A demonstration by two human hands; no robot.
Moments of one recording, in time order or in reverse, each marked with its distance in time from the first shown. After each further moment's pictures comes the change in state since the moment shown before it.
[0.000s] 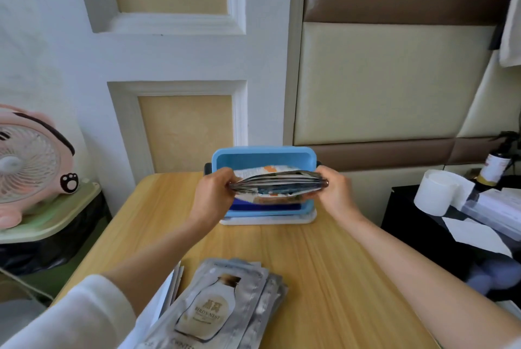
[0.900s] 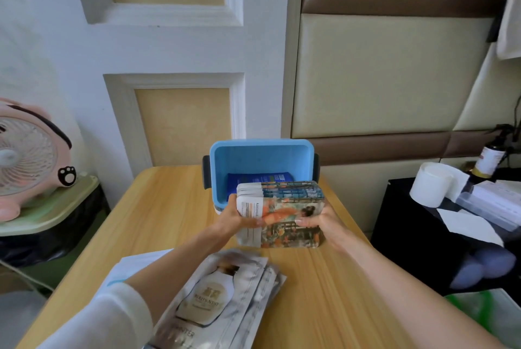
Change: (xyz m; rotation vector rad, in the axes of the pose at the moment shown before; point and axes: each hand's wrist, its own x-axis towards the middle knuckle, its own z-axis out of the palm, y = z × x) left_hand -0.042 -0.012 0.050 -0.784 -0.551 -0.581; right_hand -0.048 0.040 0.019 0.491 -0.356 0.574
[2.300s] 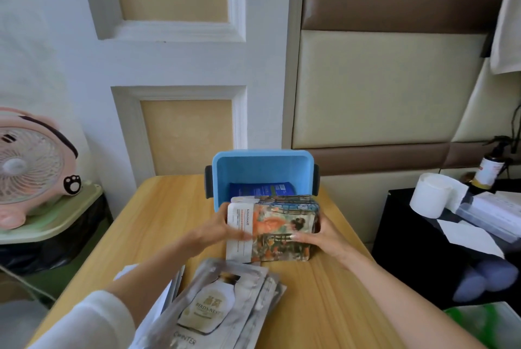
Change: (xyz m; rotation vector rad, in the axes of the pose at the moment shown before) left_hand -0.024 0.026 -0.033 0.260 -0.153 -0.034; right_hand -0.015 -0.003 0.000 -0.156 -0.075 -0.087
